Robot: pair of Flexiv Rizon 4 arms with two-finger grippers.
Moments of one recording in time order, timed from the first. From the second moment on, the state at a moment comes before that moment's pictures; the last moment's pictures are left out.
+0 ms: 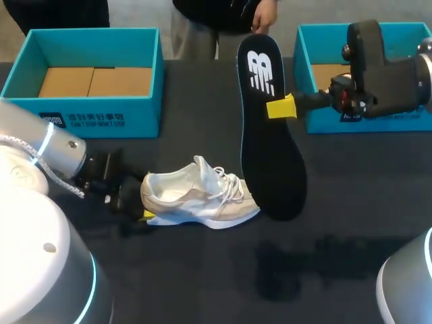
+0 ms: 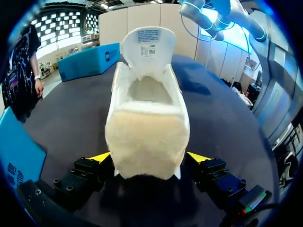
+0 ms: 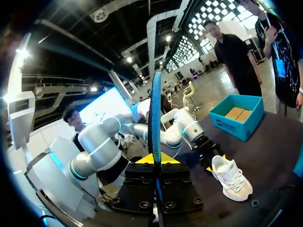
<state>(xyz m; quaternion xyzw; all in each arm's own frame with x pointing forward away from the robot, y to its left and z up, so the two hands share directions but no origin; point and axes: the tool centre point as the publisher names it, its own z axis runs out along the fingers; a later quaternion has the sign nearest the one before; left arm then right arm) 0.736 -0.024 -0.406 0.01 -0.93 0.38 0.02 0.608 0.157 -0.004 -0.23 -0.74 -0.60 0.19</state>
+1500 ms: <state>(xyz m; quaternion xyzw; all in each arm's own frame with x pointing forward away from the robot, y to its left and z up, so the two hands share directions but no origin) 0.733 -0.009 -0.348 0.00 -0.99 0.10 0.00 0.608 0.157 -0.004 -0.23 -0.74 -0.60 0.19</state>
